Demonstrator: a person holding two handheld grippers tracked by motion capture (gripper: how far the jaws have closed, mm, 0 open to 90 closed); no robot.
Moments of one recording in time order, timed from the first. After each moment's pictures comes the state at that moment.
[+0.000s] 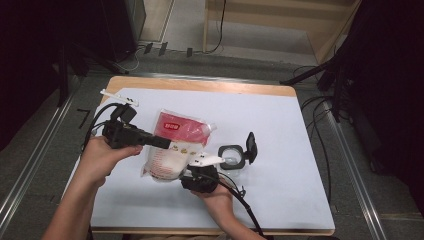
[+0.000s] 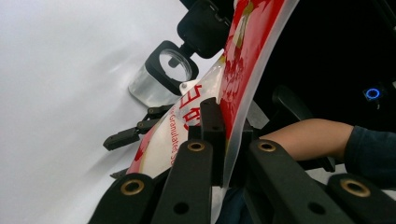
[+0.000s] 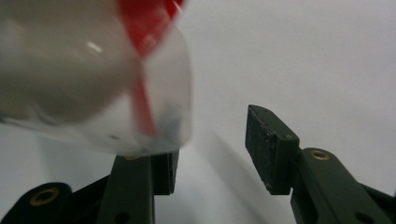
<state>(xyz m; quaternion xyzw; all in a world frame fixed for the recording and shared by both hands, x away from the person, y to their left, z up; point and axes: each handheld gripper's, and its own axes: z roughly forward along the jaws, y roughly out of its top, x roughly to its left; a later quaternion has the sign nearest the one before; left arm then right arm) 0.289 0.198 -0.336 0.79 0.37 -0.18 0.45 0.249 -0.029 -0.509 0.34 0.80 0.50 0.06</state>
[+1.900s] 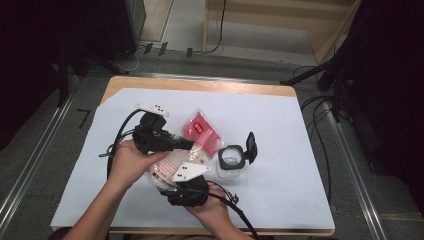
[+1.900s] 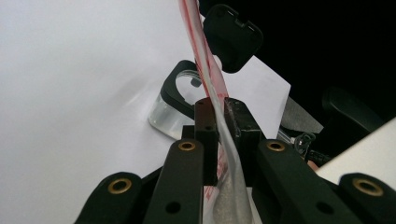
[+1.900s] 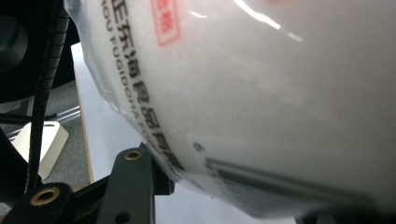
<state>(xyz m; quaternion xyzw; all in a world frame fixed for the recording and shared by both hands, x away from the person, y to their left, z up) 0.289 0.141 -0.355 0.83 0.33 -0.07 0.45 0.210 -0.005 -0.467 0.22 0.84 0.49 0.05</state>
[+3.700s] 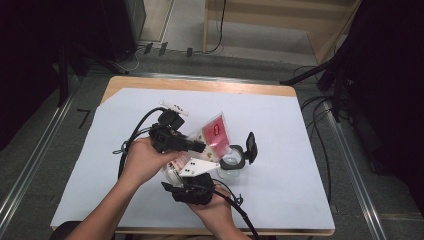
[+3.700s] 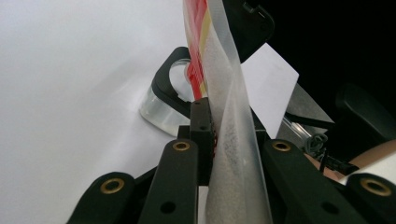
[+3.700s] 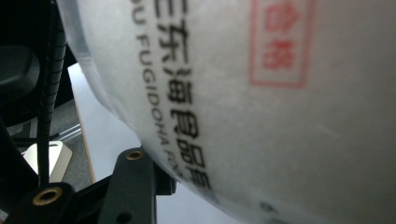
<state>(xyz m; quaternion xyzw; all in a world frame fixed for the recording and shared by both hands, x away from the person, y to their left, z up) 0.302 0.106 -0.351 0.85 0.35 -0.10 0.39 0.213 -0.018 -0.456 0.27 0.82 0.50 0.04</state>
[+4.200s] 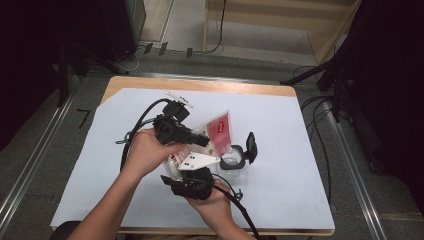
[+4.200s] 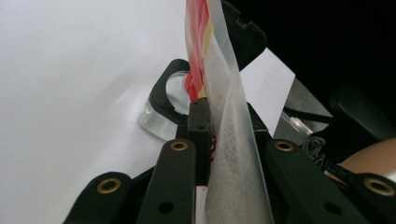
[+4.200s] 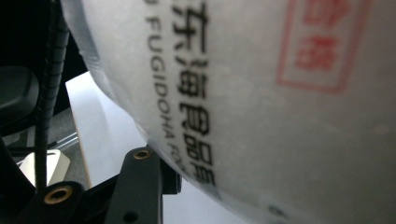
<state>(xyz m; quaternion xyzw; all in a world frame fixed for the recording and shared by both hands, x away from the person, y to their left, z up) 0.310 0.099 -0.341 0.85 0.34 -0.10 0.39 0.220 -0.016 -0.445 0.28 0.81 0.51 0.04</state>
